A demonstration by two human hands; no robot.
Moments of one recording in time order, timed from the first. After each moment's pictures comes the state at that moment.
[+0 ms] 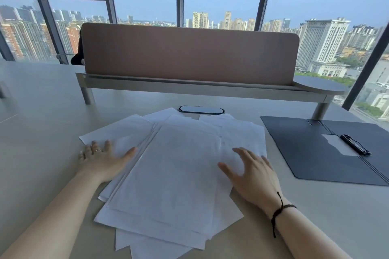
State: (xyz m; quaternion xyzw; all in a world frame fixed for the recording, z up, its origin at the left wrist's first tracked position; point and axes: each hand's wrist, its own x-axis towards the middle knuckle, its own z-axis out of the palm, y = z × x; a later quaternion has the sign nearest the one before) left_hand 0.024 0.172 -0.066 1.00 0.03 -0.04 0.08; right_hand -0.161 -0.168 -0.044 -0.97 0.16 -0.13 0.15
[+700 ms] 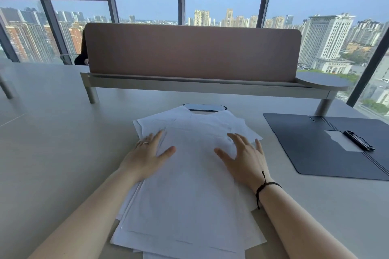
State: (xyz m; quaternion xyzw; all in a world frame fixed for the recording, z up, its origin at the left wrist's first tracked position) left_hand -0.008 0.103 -0.057 0.96 -0.20 -0.02 0.20; right_hand -0.120 -0.167 -0.052 -0.96 0.14 -0.18 0.18
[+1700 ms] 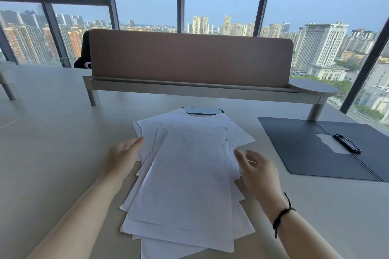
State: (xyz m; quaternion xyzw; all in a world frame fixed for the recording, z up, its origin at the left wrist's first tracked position) left_hand -0.040 0.134 -0.035 0.79 -0.01 0.03 0.61; right_hand -0.180 -0.156 -0.040 -0.81 0.27 -0.21 0.48
